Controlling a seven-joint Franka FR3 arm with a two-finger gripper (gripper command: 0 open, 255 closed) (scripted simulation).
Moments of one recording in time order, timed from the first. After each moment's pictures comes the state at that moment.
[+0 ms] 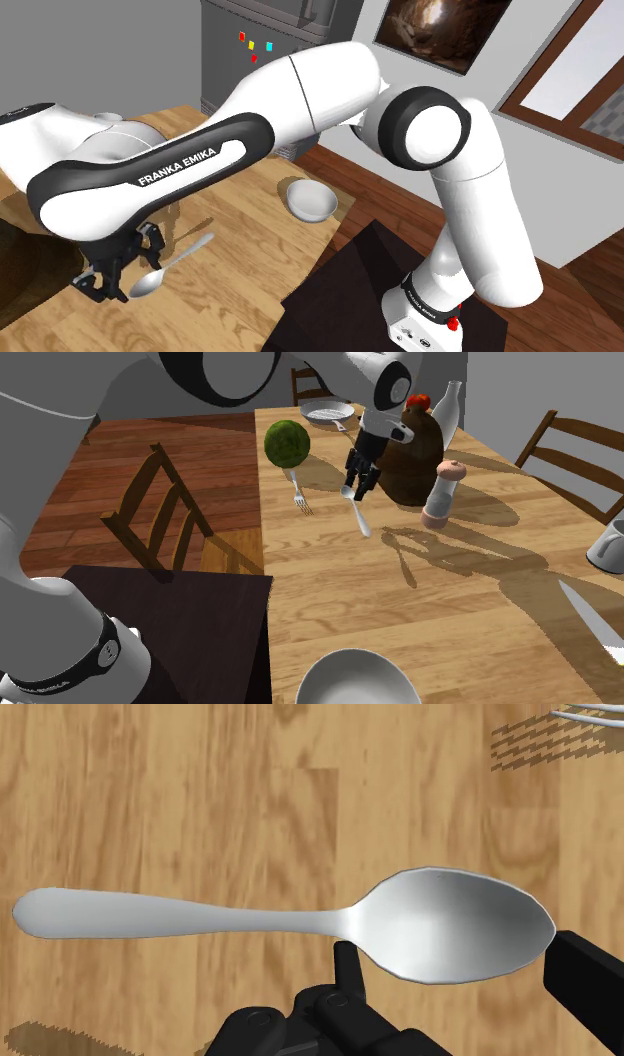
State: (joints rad) arm 0.49 0.78 0.42 -1.40 -0.22 1.83 0.61
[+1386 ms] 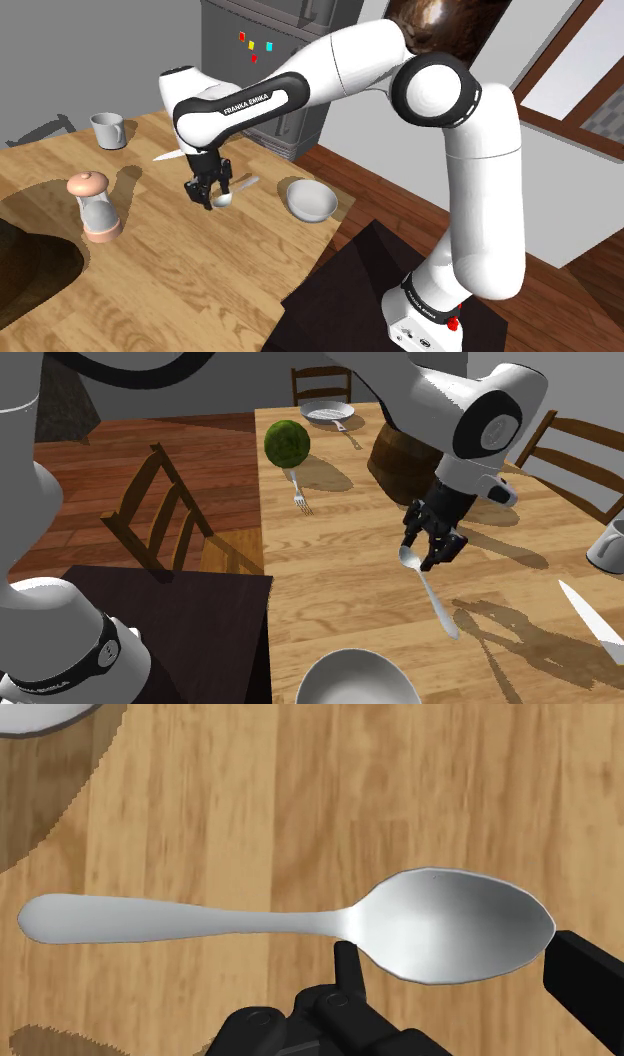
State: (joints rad) arm 0.15 0.63 0.33 -1.61 -0.24 1.91 0.25
